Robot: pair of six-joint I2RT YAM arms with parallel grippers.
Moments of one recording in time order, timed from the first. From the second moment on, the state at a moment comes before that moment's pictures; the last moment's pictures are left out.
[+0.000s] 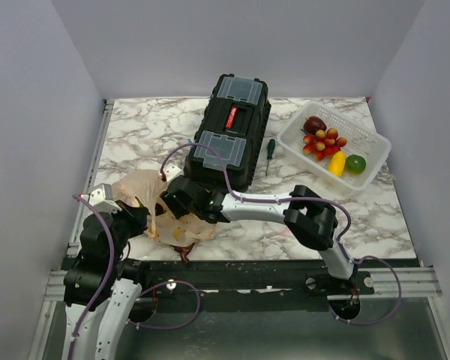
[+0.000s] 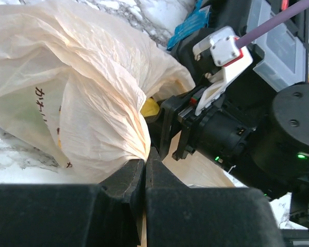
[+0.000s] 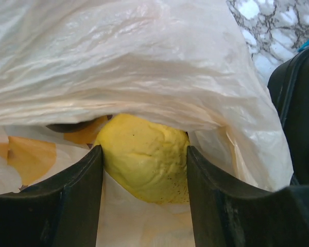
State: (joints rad) left arm -0.19 0.18 0.72 -0.88 -0.07 -0.61; right arm 1.18 2.12 1.56 -0.09 0.32 0.20
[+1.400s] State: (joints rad) left arm -0.20 0.24 0.71 -0.88 0.04 -0.57; right arm 1.18 2.22 1.67 -0.14 0.22 0.15
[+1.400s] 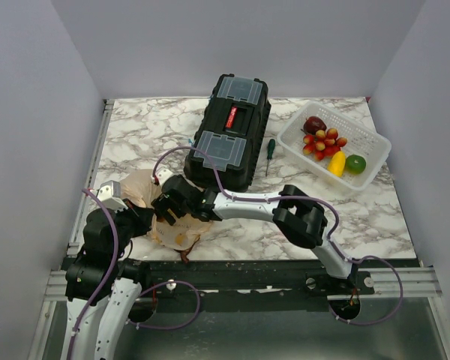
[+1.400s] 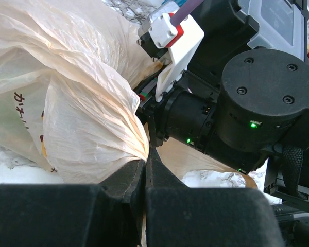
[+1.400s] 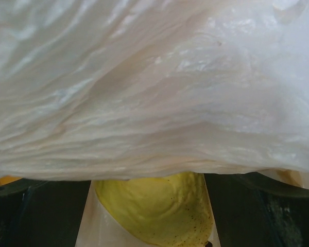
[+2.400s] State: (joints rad) left arm -0.20 0.25 0.71 -0.87 0.04 -0.57; right arm 1.18 2.13 1.63 -0.13 0.21 0.17
